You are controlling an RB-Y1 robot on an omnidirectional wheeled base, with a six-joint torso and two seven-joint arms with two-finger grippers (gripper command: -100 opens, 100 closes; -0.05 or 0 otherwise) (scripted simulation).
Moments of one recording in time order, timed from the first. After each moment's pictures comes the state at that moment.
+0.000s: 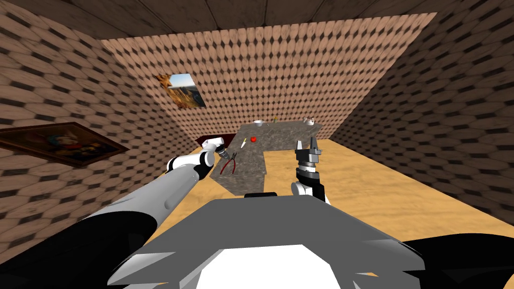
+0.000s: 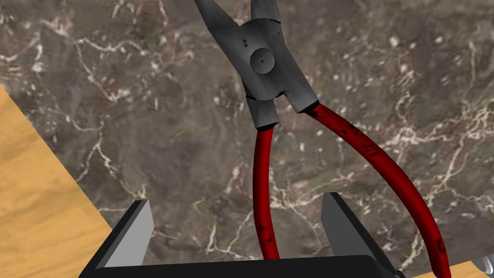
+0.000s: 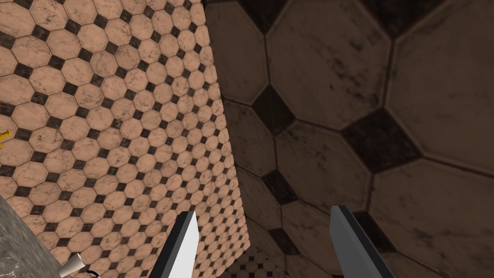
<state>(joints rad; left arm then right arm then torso) -1.08 0.49 0.37 -0.34 0.06 1.40 0.85 0.52 0.05 0.06 -2.25 -0.06 -0.57 -0.10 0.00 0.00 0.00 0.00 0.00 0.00</state>
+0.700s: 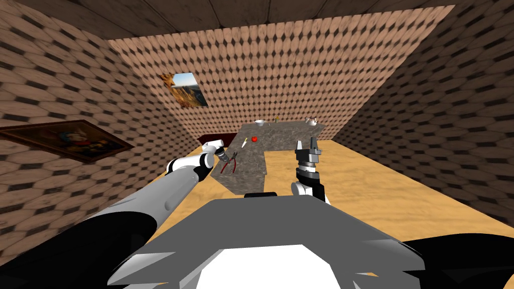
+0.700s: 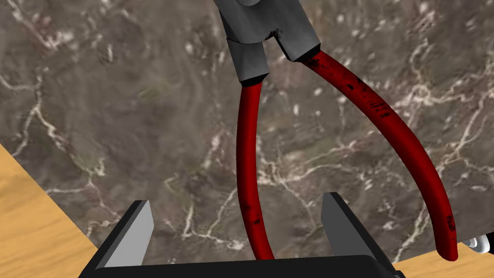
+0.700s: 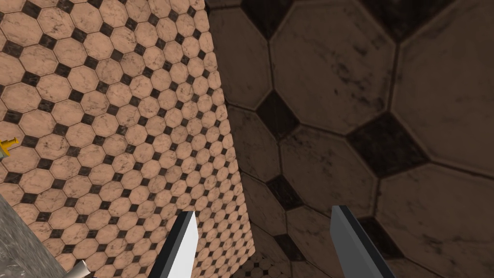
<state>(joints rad) -1.05 0.49 0.37 -0.32 0.07 1.43 0.82 0.52 0.05 0.06 -2.25 -0.06 -0.57 -0.10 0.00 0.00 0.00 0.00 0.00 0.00</state>
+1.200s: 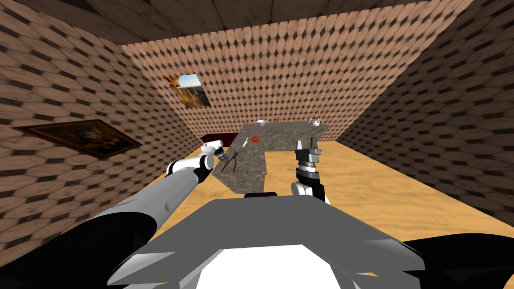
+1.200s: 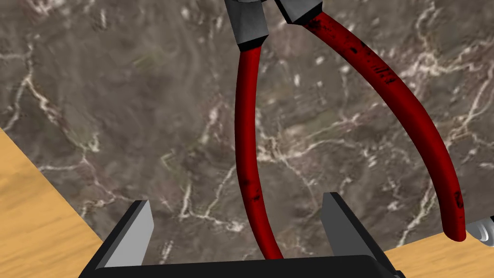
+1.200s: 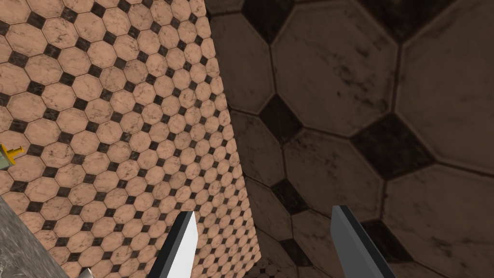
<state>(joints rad) -1.02 0.49 0.38 -0.37 0.08 1.46 0.78 0.52 0.05 0.06 -2.25 -0.06 -0.57 -0.10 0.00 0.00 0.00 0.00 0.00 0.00</state>
